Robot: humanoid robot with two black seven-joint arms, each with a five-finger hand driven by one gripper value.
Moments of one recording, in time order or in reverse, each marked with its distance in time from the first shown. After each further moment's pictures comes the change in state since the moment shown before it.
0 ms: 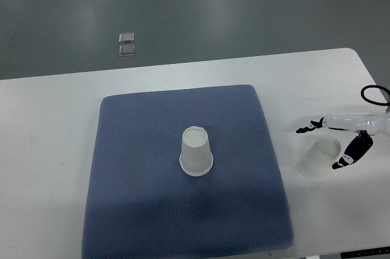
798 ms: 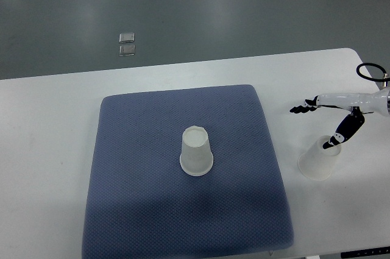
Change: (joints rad) left arm 0.000 0.000 0.000 0.000 0.000 0.000 0.001; right arm 0.018 0.063 0.146 -0.078 0.023 0.172 -0.026
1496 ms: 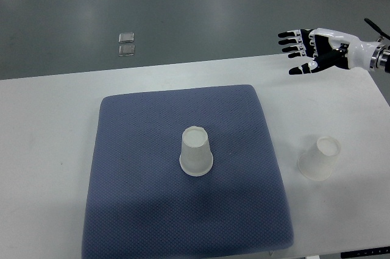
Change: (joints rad) left arm 0.000 0.000 0.000 0.000 0.000 0.000 0.000; right arm 0.083 0.246 0.188 -0.374 0.584 0.186 -0.082
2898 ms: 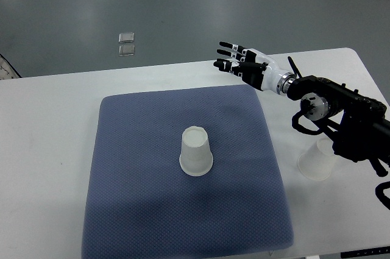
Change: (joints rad) left arm 0.009 0.000 0.000 0.002 0.000 0.000 0.000; right arm -0.005 0.525 0.005 -0.250 0.616 -0.299 -0.168
